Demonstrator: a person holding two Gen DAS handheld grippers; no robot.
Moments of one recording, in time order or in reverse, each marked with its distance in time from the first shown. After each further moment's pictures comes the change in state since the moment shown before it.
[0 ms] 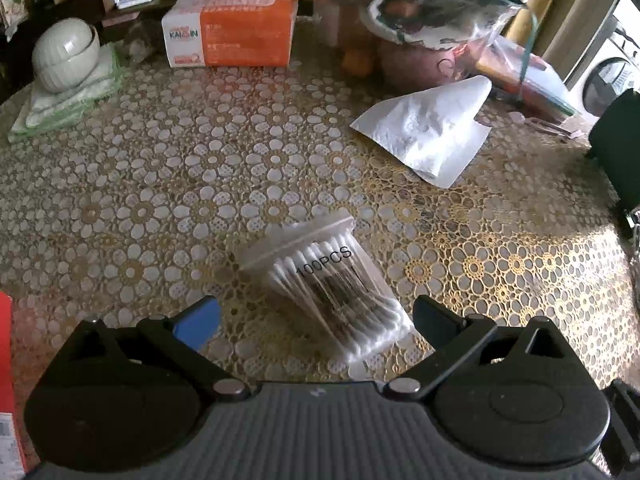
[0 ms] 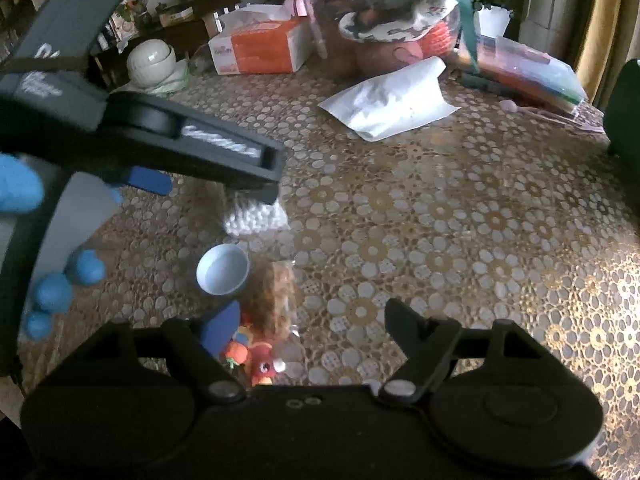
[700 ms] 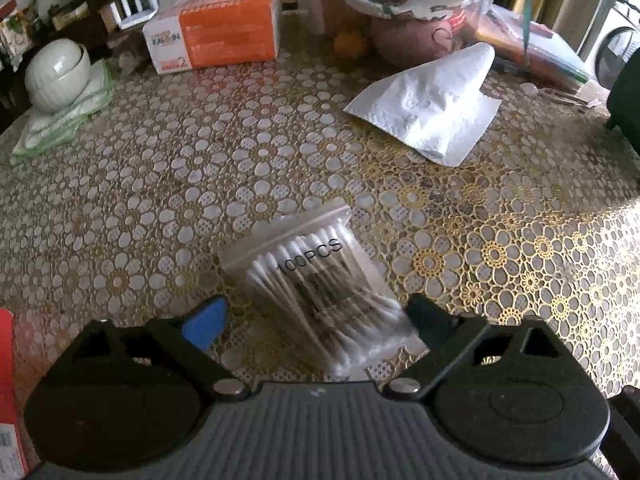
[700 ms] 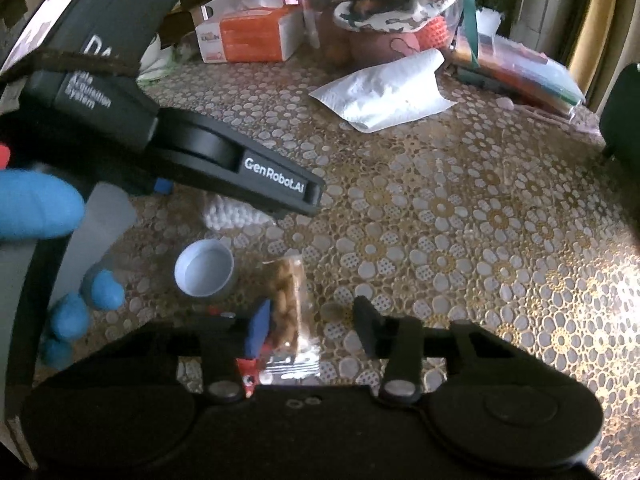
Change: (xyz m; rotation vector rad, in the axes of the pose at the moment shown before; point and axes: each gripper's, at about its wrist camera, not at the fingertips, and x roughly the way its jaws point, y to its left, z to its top) left arm 0.020 -0.021 -0.010 0.088 -0.022 0.094; right arm 0.018 0.009 -0.003 -0.024 -0.002 -0.077
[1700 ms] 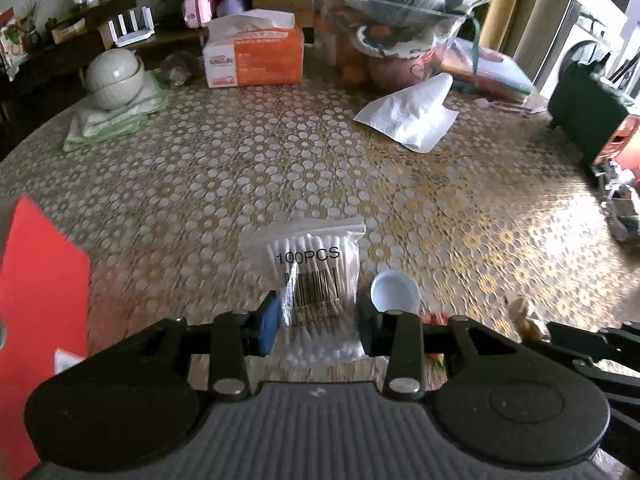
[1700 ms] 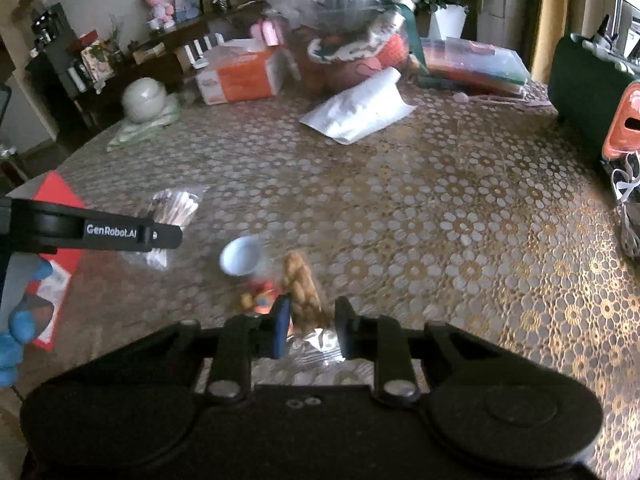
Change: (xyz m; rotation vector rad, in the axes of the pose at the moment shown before) left arm -0.111 0.058 -0.057 0.020 -0.067 -0.084; right arm -0.083 -0.001 -0.029 0.158 -0.059 0.054
